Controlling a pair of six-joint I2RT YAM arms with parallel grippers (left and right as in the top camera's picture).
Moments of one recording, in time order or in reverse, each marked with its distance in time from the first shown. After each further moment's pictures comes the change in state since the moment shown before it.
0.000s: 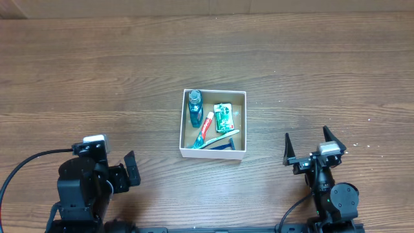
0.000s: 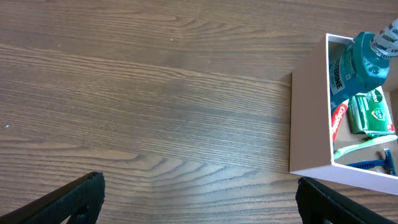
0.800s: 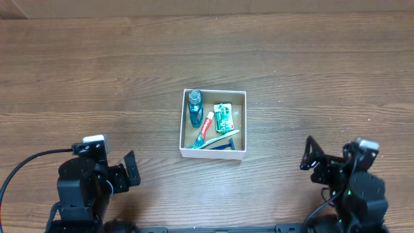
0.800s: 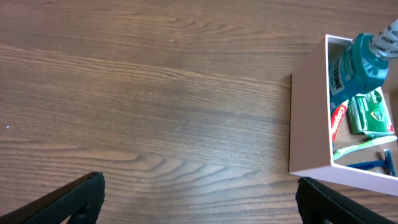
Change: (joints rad) left arm 0.000 0.000 0.002 0.000 0.000 0.000; right arm 0.011 0.235 0.542 -0.703 0.155 0.435
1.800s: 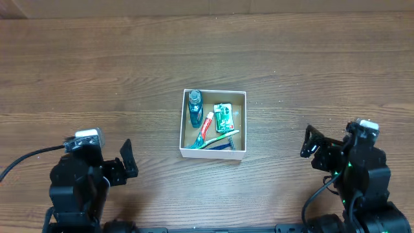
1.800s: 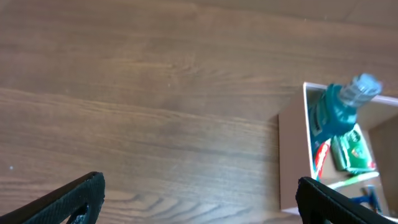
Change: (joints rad) left arm 0.000 -0.009 0.024 0.117 0.000 0.007; right arm 0.000 0.300 0.221 -0.088 0.015 0.050
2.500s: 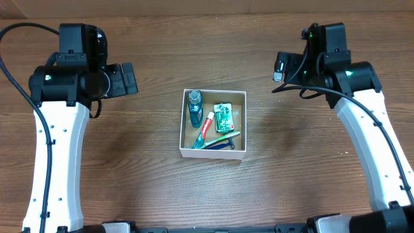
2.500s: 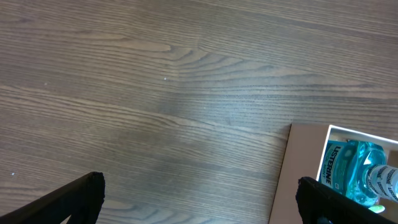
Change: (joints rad) left arm 0.000 0.989 0.799 -0.274 -0.007 -0.055; right arm 0.001 0.994 0.718 -0.070 -0.146 -0.129
